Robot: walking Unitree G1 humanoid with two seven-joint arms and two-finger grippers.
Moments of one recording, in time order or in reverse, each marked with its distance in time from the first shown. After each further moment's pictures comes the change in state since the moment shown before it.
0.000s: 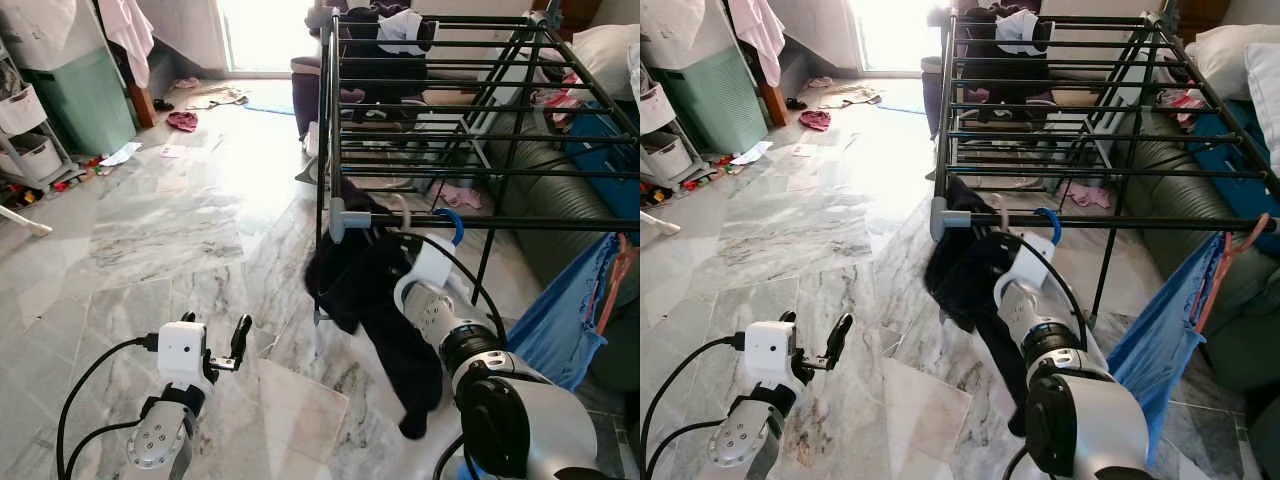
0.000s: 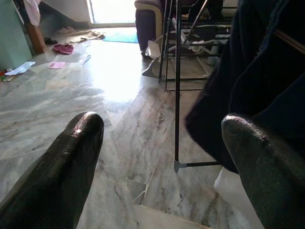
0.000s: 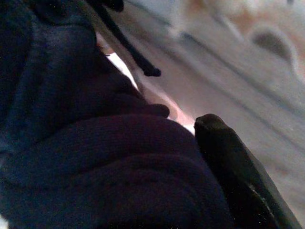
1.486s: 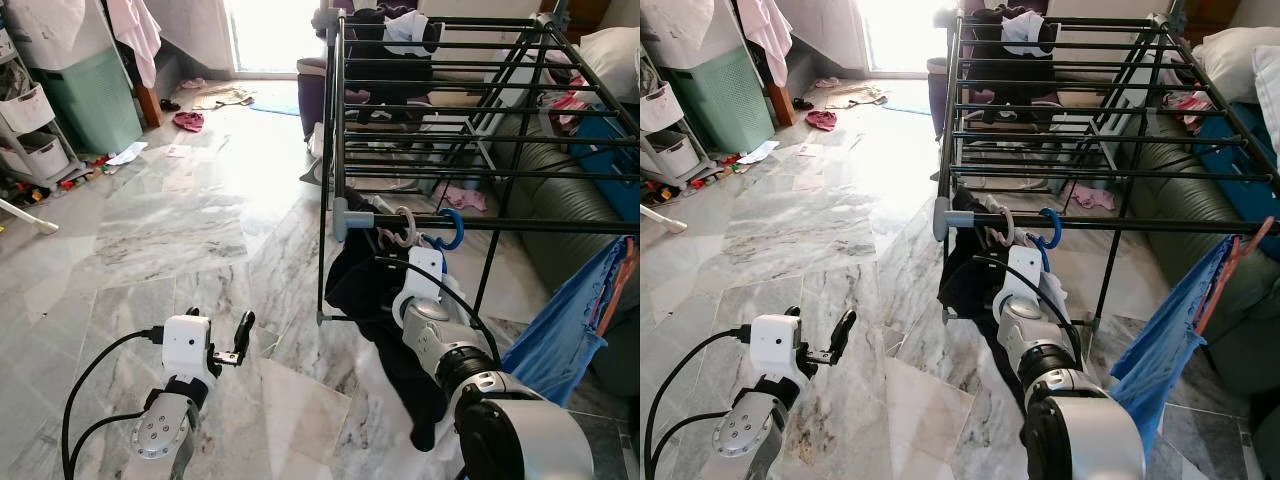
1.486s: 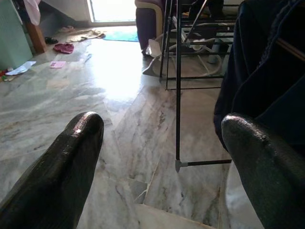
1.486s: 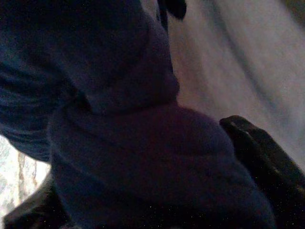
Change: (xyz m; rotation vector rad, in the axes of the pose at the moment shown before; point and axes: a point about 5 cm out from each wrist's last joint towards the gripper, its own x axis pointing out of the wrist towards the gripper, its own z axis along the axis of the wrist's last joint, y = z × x) left arm 0.007 -0.002 0.003 0.009 0.009 -0.012; right arm 0.001 -0.005 -0.018 -0.289 -0.105 0.026
